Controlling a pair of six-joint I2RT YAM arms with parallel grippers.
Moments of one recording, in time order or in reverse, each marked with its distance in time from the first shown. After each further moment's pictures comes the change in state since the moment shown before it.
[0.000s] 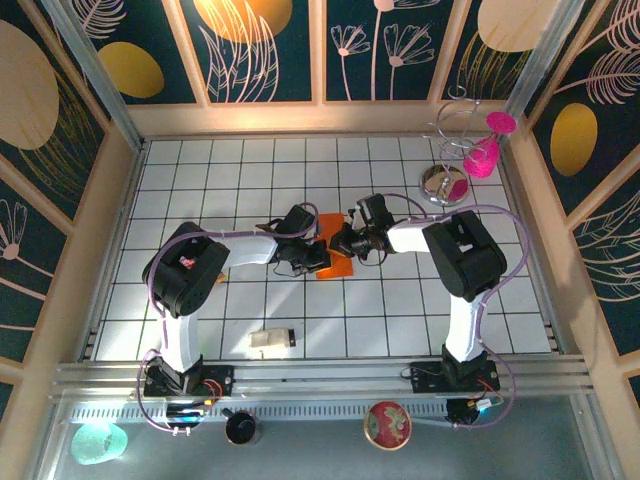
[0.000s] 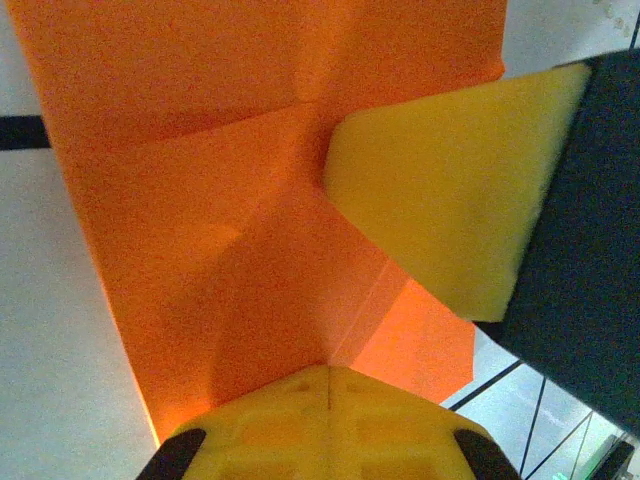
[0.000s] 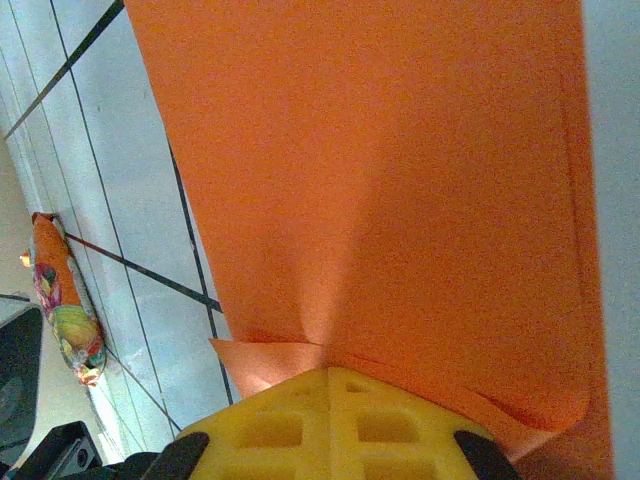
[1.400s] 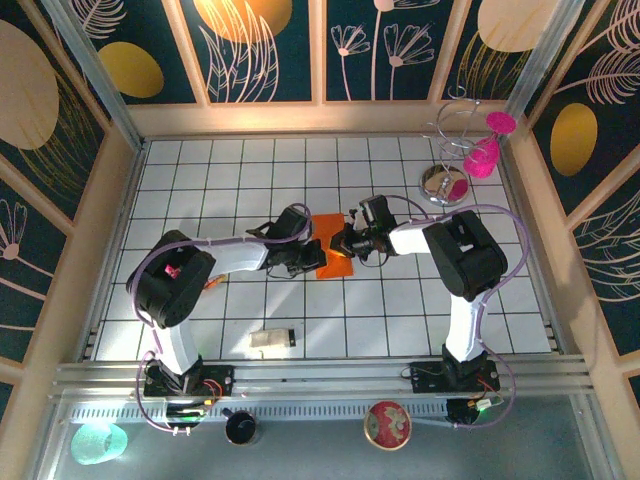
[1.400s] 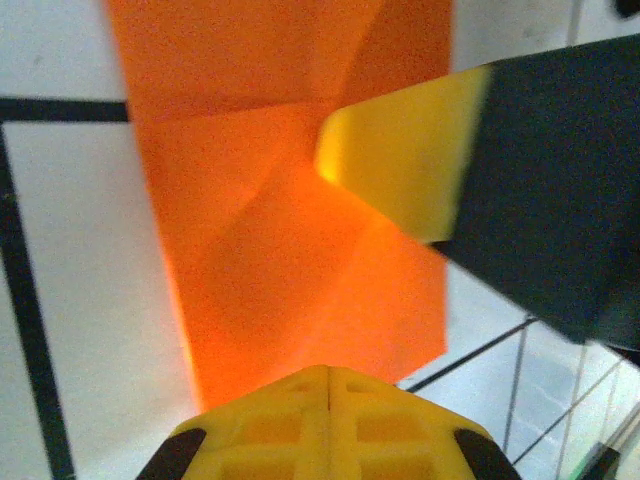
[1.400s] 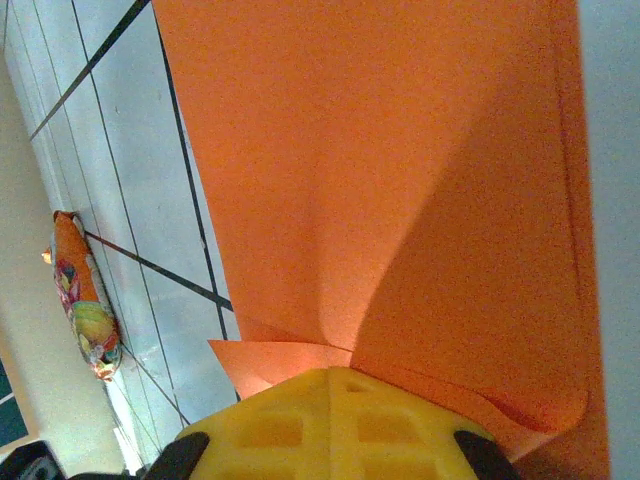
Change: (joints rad) left arm 0.001 -0.100 -0.089 0.050 -0.048 -0.024; right arm -0.011 0.000 -0.033 0.070 -0.031 0.019
